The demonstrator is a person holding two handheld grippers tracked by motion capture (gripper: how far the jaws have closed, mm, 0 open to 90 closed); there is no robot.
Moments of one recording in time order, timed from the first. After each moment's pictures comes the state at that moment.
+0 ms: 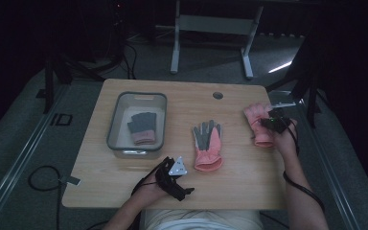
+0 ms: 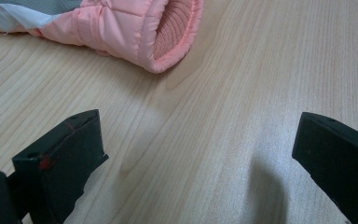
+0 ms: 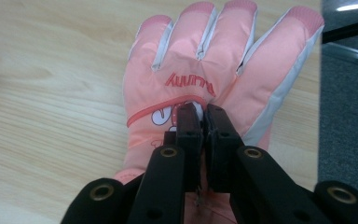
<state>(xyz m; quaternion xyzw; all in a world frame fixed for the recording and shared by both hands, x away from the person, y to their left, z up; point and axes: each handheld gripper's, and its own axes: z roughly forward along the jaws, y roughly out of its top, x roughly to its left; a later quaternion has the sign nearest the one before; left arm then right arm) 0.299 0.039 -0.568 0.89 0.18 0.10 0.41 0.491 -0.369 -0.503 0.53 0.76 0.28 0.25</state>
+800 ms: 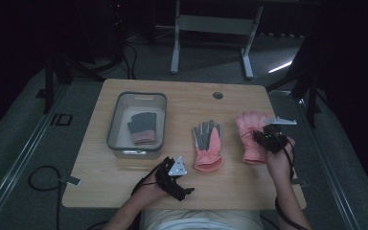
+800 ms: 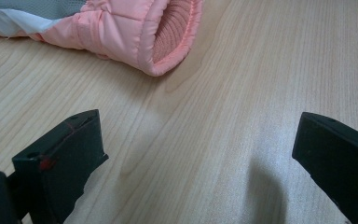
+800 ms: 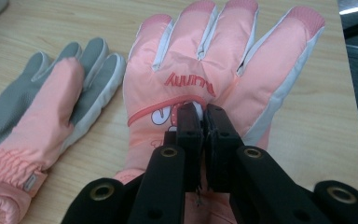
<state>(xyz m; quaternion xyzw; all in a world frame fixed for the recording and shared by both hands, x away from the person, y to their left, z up) 0.298 0.039 -0.567 0.89 0.18 0.10 0.41 0.382 -0.305 -0.469 0.55 0.73 0.31 0.25</state>
